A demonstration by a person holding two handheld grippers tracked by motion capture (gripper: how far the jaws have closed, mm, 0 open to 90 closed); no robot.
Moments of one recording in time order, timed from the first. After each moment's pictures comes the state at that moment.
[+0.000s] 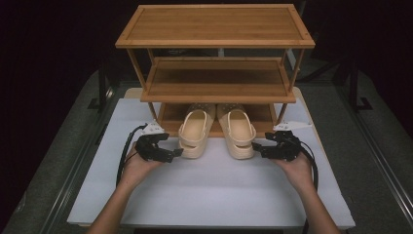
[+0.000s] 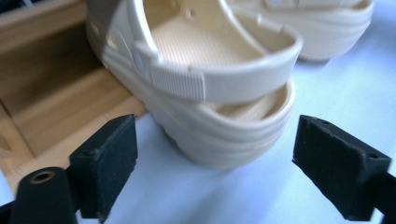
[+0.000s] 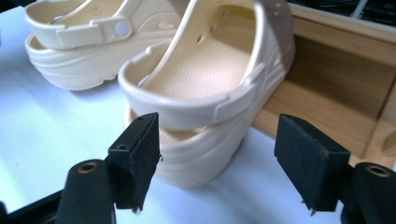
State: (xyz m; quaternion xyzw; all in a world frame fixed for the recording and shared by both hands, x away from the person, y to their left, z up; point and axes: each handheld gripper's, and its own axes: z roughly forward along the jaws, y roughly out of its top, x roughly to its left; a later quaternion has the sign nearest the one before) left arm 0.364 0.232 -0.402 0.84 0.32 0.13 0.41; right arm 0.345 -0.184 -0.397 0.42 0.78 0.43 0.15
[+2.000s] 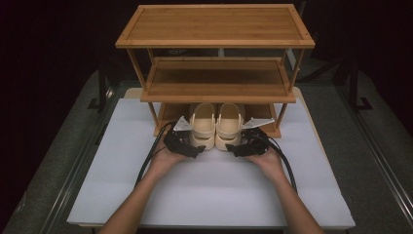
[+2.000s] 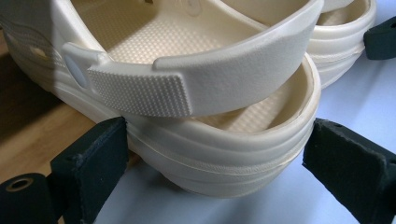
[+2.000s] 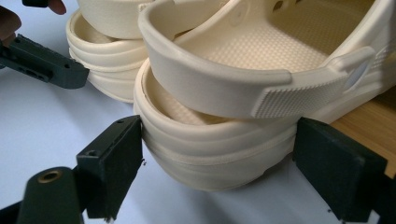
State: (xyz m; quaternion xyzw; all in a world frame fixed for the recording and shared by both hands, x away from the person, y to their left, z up) left arm 0.407 0.166 -0.428 0.86 0.29 0.14 0.40; right arm 0.390 -0.116 -0.427 0.38 0.82 0.42 0.12
